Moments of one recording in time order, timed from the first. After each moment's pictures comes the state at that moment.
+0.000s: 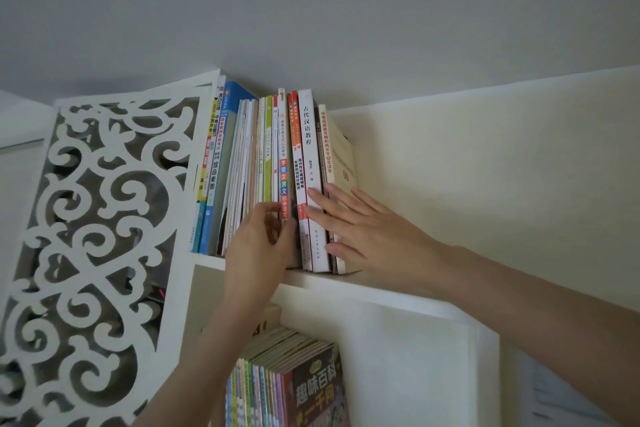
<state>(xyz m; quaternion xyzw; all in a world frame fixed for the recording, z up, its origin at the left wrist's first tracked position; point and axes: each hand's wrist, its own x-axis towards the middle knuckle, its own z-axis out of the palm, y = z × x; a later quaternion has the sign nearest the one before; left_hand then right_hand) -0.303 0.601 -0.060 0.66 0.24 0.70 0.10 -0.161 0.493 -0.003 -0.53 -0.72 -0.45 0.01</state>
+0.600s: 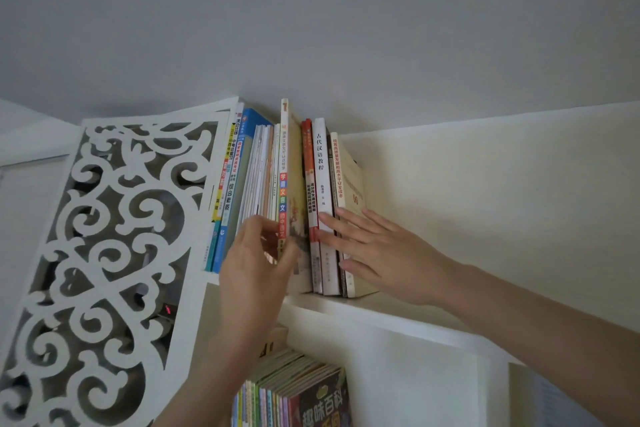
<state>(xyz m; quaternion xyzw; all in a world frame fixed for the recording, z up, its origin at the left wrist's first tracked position) -0.327 0.574 -0.060 0.62 0.21 0.75 0.06 -0.153 0.494 0.005 -0.50 -0.67 -0.54 -0.01</state>
